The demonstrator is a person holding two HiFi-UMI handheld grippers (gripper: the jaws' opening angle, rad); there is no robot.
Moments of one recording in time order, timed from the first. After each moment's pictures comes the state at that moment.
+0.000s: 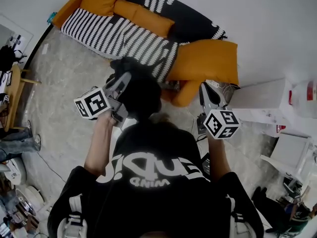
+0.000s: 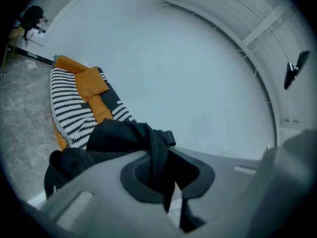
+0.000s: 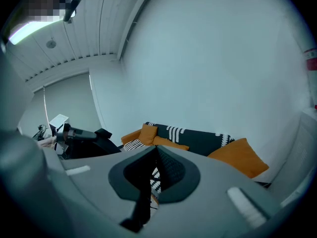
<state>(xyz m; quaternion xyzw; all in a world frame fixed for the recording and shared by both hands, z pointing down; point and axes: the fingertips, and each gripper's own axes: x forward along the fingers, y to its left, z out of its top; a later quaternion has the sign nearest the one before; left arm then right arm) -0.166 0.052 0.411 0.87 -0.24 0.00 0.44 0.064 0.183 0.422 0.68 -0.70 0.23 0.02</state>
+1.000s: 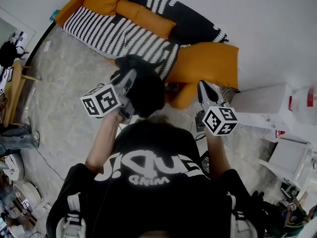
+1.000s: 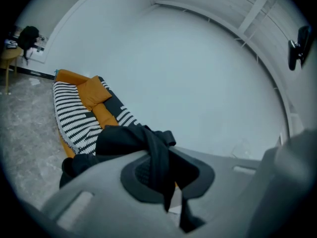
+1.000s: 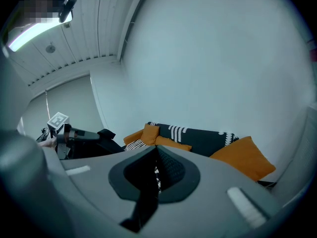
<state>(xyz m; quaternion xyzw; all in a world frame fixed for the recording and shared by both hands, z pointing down) -0.137 0.046 0.412 0.87 -0.29 0.03 0.39 0.076 0.163 0.429 0.66 -0.71 0.25 0.01</state>
